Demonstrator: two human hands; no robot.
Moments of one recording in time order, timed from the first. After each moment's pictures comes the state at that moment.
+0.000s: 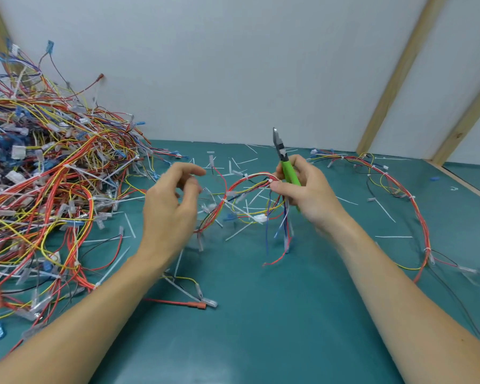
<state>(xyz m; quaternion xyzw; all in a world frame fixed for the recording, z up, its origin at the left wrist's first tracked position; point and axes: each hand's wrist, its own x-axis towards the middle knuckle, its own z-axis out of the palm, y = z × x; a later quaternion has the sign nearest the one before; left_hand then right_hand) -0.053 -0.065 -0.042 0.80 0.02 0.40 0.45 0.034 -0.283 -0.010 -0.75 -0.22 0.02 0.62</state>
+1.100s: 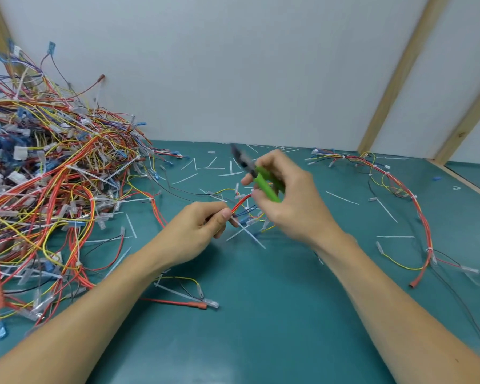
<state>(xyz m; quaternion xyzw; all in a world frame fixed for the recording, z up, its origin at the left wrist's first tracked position) -0.055 -0.065 -0.050 0.89 -0.12 0.07 0.44 0.006 -0.263 -0.012 -0.78 -0.38 -0.13 0.49</state>
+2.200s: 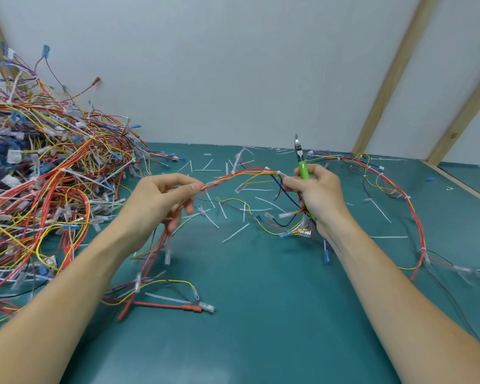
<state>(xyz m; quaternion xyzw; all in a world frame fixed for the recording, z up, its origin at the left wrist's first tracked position) -0.045 -0.026 -0.029 0.76 0.00 0.11 0.64 0.051 -0.292 -0.017 -0.73 -0.02 -0.05 0.68</state>
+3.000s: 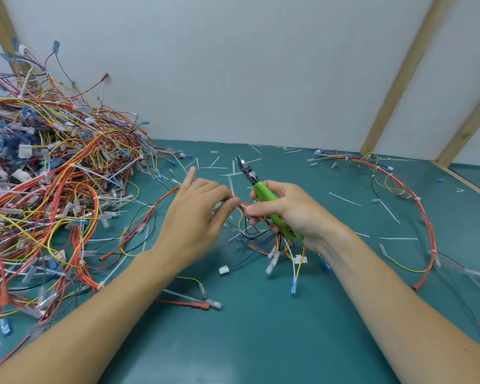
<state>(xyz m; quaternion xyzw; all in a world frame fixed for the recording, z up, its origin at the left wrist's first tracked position) -0.053 -0.075 -0.044 0.91 -0.11 0.31 0.23 0.006 -0.260 -0.008 -0.76 -0.17 0.21 0.60</state>
